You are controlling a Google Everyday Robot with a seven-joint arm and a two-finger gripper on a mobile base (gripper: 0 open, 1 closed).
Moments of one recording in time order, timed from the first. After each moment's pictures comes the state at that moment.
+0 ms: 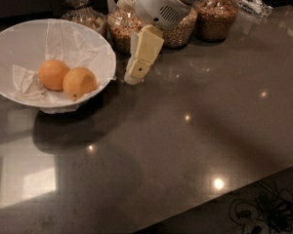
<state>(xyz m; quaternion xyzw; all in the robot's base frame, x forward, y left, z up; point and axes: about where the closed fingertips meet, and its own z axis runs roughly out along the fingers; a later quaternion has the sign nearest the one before) 0.526 0.034 1.006 -0.73 0.59 0.13 0.33</state>
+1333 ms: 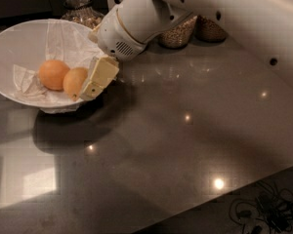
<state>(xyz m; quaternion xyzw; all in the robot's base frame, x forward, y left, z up) 0.535 0.116 0.950 -0.68 0.61 0.21 0.35</state>
